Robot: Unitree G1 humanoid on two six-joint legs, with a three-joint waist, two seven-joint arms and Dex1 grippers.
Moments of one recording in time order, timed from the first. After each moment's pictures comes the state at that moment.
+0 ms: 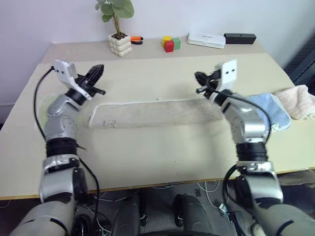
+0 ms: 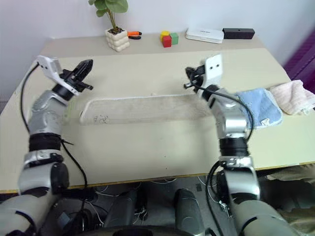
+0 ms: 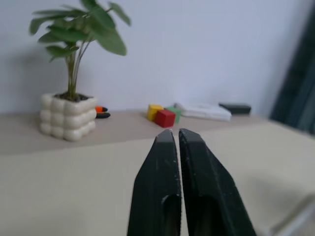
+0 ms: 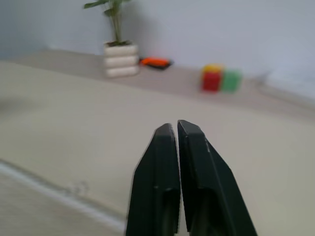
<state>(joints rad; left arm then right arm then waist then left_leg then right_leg) -0.73 0.35 0.35 0.46 -0.47 0.15 -0.63 -0.69 -0.21 -0.14 0.22 0.25 0.38 0.40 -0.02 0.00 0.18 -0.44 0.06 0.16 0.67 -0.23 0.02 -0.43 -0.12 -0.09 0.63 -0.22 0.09</state>
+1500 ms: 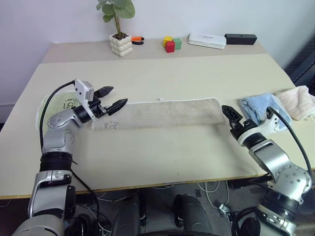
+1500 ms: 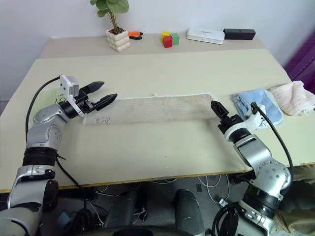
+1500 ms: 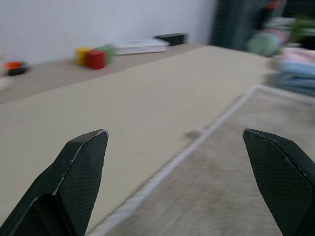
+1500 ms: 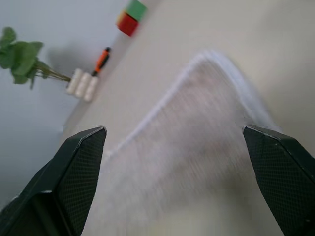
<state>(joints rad) -0.59 0.53 0.16 0.42 -0.45 0.13 -1.12 -0.21 -0.19 -0.67 -0.25 1.34 0.97 -0.25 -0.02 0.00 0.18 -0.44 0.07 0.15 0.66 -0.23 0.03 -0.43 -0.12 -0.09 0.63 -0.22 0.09</state>
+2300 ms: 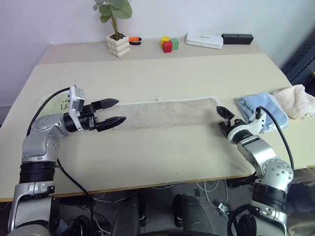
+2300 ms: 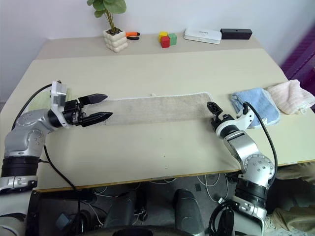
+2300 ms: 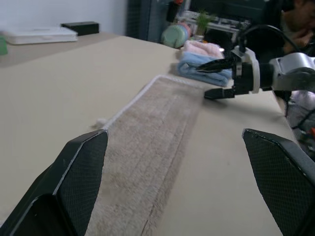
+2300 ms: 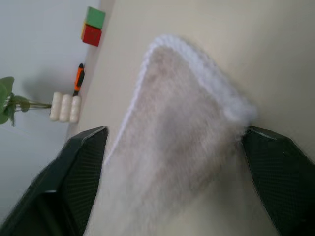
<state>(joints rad) -0.43 0.64 0.19 0.17 -0.57 0.34 -1.26 -0.34 -0.20 -0.51 0.04 1.35 0.73 -0.33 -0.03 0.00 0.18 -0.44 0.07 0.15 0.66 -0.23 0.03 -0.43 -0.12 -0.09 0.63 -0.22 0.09</state>
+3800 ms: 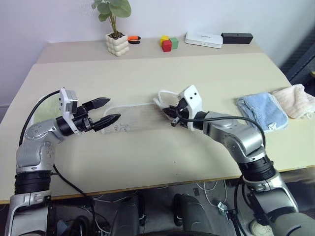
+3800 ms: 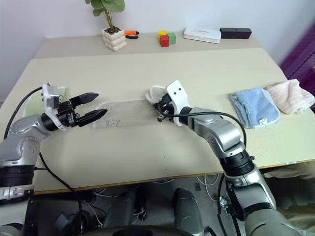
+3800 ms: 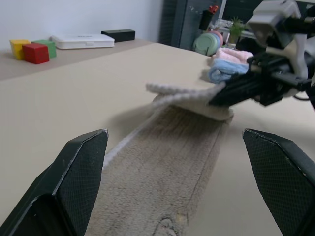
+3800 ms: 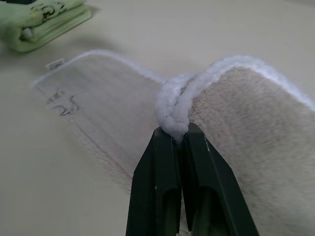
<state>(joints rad) -0.34 0.64 0.25 0.08 -0.60 0.32 -1.14 -0.60 -0.39 0.28 -0.15 0.48 0.76 0.43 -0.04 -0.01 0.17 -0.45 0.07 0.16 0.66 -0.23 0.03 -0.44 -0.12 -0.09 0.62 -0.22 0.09</state>
